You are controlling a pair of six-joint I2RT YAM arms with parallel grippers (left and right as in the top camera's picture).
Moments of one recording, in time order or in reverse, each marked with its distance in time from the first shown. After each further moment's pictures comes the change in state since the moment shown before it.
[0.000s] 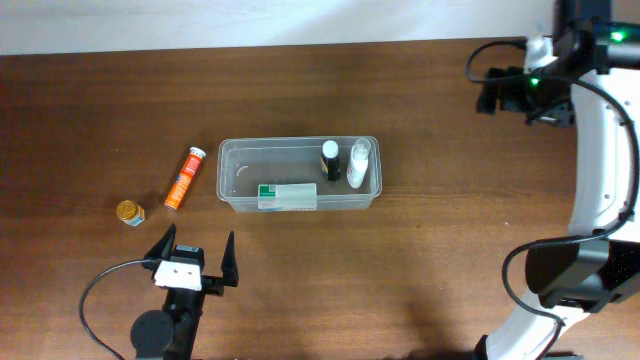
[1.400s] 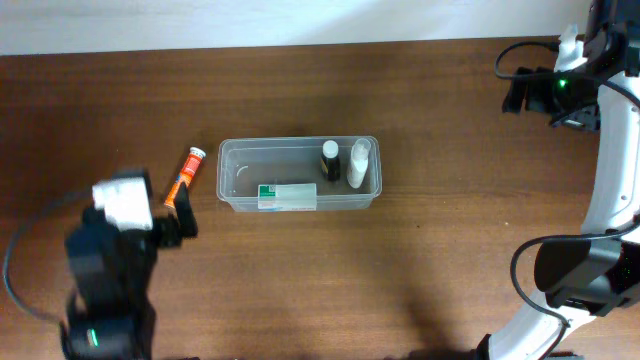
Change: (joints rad) left arm 0.147 0.775 0.773 -0.395 -0.072 -0.010; right arm -0.078 0.000 0.000 0.003 0.014 -0.001
